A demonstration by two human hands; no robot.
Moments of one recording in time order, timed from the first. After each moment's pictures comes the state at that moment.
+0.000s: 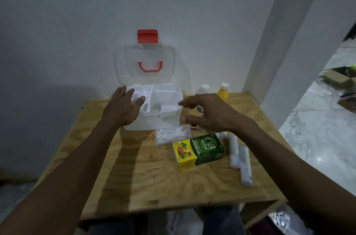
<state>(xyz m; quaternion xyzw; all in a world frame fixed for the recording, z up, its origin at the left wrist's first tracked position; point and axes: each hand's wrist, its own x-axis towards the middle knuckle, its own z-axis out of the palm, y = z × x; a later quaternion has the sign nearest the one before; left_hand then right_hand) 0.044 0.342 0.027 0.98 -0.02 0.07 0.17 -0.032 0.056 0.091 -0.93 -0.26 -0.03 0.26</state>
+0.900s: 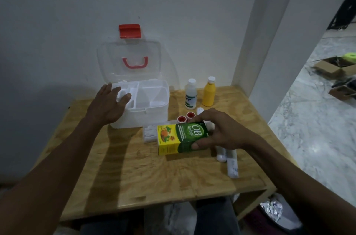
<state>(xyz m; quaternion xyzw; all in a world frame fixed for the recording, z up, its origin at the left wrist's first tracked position) 0.047 0.341 0.025 0.99 -0.02 0.07 0.15 -0.066 -0.006 0.045 -0.91 -0.25 0.03 0.34</state>
